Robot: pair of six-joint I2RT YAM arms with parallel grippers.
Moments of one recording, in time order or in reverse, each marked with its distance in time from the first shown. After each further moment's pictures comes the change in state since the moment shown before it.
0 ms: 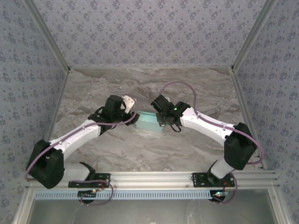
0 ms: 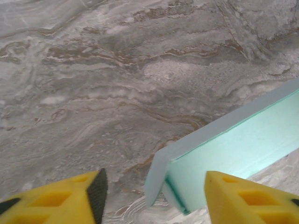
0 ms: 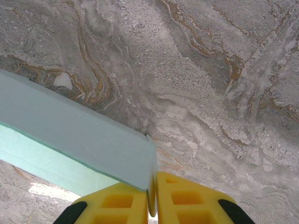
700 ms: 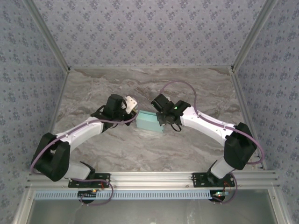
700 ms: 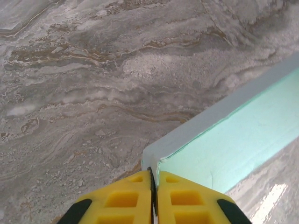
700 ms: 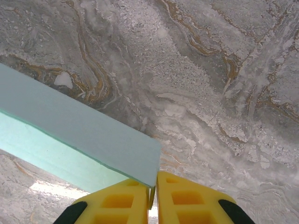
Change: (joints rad) left arm 0.024 0.116 0.021 0.051 0.135 0.071; right arm -0.003 0.003 0.023 -0.029 -0.010 0.004
